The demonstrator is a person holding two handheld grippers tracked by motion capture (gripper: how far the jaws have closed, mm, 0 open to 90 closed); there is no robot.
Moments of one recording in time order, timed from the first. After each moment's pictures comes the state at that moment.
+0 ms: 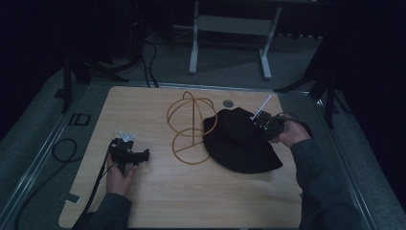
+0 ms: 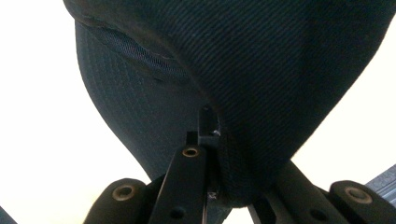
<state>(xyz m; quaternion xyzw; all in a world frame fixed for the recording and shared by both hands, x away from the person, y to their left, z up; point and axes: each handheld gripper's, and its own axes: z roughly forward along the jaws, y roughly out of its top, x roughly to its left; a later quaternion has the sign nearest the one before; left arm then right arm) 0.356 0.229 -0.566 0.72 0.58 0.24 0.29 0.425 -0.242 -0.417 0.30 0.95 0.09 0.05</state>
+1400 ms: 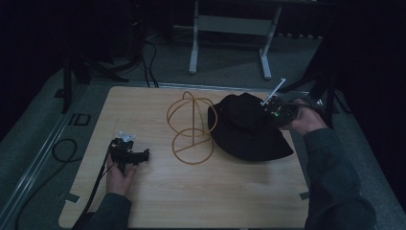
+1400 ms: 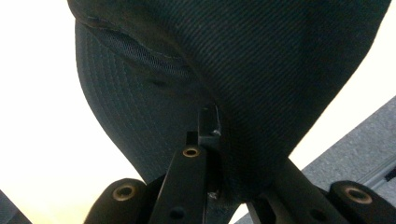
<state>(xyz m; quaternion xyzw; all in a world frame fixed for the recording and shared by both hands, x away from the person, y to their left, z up) 0.356 0.229 -0.566 0.72 0.58 0.24 0.29 0.424 -0.256 -0.357 0.29 0.95 0.11 0.09</state>
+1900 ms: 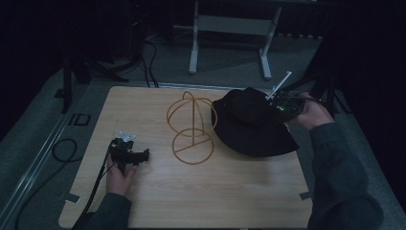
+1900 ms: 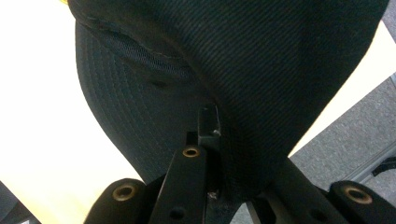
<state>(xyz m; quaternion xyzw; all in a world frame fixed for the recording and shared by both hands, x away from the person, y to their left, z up) 0.356 0.229 -0.566 0.72 0.58 0.24 0.29 0.426 -0.264 -0.334 0.29 0.95 0.10 0.10</state>
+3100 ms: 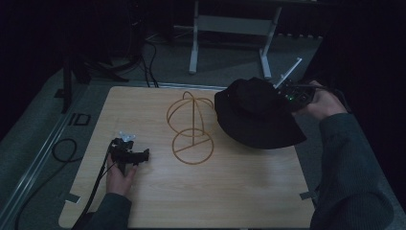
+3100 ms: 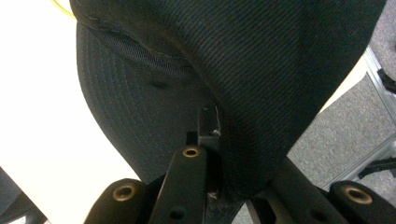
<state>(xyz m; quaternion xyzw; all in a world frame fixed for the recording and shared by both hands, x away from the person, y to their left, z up) 0.356 0.229 -0.566 0.72 0.58 0.24 0.29 0.430 -0.273 -0.297 0.28 0.95 0.11 0.12</state>
